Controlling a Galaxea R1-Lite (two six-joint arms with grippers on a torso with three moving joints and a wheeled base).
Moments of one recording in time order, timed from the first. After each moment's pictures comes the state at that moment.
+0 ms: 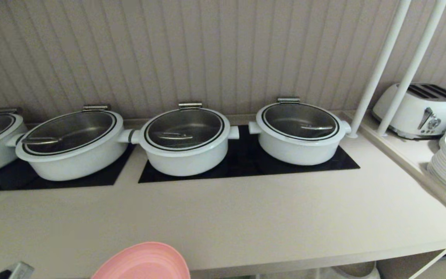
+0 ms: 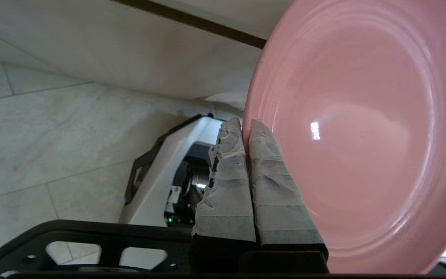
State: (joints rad) left arm -0.40 1.00 -0.01 -0.16 0.12 -0.72; right arm 0.00 0.00 0.00 0.00 0.01 0.00
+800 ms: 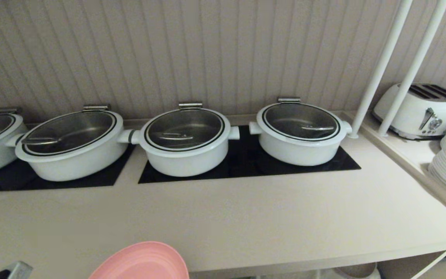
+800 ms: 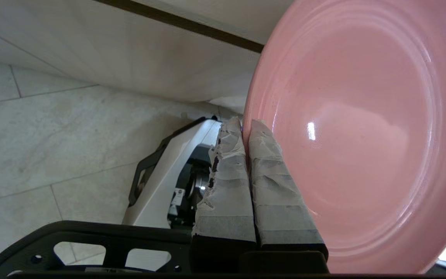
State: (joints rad) left arm -0.40 1.00 -0.01 -0.16 0.14 -0.72; right arm 0.00 0.00 0.00 0.00 0.01 0.00
